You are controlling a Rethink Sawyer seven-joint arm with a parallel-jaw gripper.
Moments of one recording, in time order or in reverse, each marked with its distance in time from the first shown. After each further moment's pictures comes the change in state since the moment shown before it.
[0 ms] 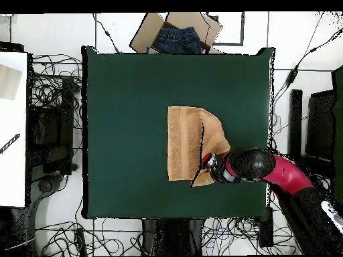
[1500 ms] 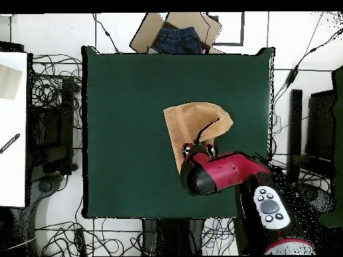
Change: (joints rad) arm 0.547 -0.205 -0.390 0.025 -0.425 -0.762 0.007
